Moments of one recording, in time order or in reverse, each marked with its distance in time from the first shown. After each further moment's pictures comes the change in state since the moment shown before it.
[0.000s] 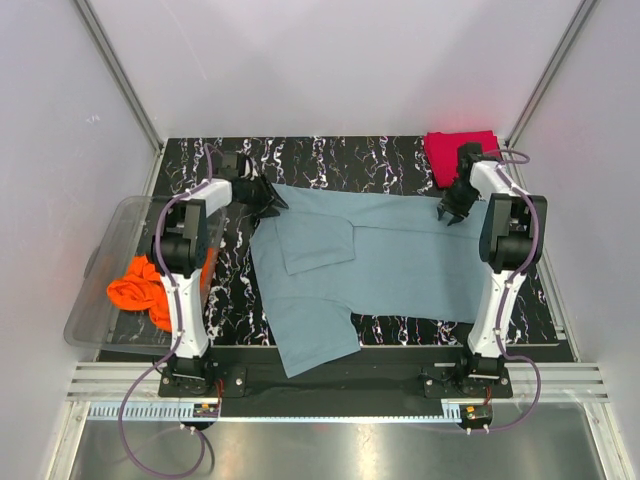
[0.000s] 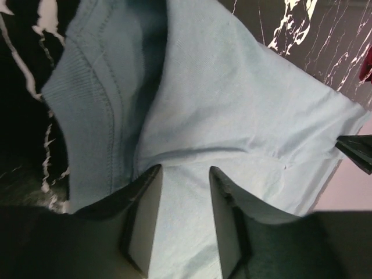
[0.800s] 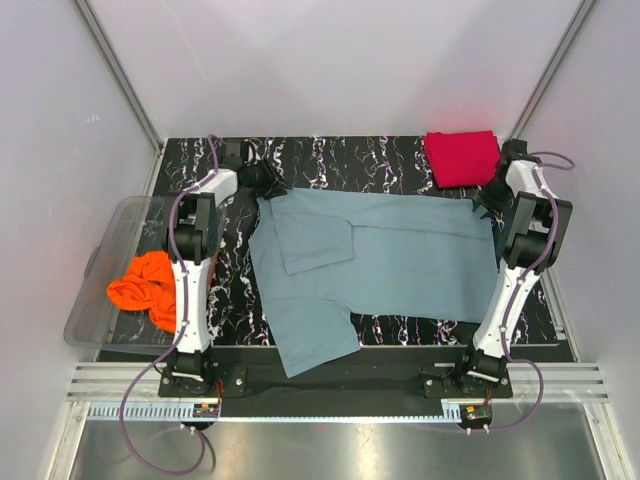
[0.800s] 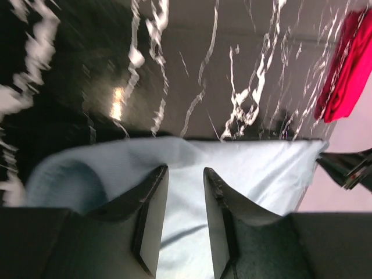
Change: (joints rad) left arm 0.005 0.216 0.286 0.057 0.042 -0.092; right arm -0.197 0.067 0.135 0.032 0.022 0.014
